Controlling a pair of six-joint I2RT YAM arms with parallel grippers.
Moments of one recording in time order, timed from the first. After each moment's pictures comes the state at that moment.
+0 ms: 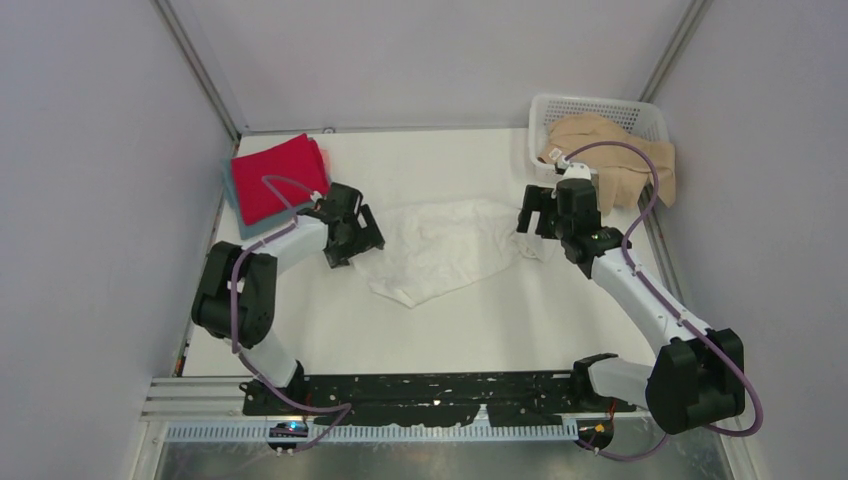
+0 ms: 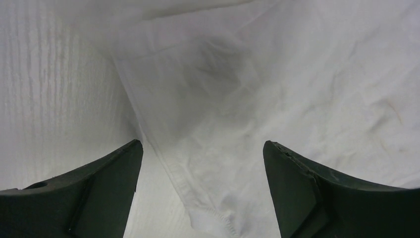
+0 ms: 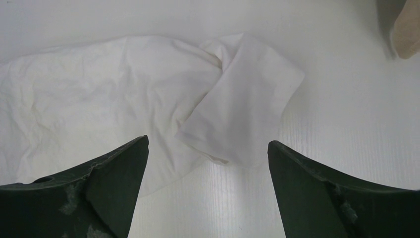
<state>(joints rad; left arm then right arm) -0.33 1.66 0.99 -0.42 -0.02 -0.74 0.24 1.19 0.84 -0.25 0.13 0.28</state>
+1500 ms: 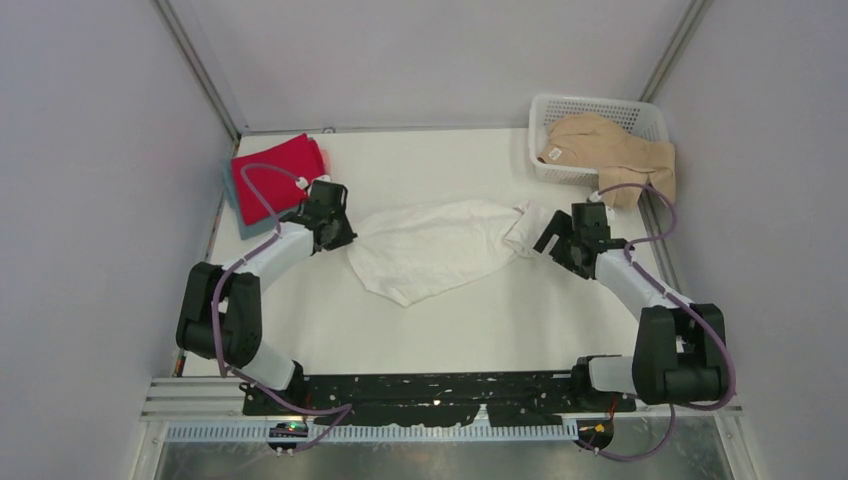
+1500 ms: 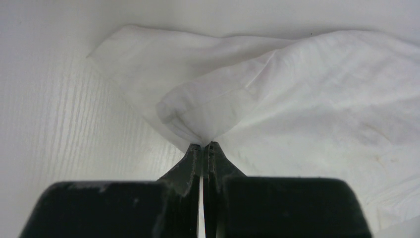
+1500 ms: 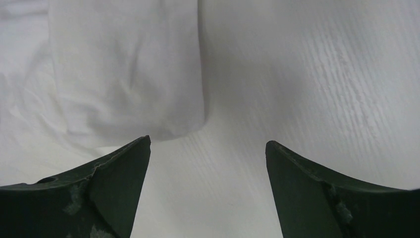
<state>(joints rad) -0.27 1.55 0.96 -0.33 -0.14 -0.58 0.05 1.27 0.69 -0.35 0.10 0.55</state>
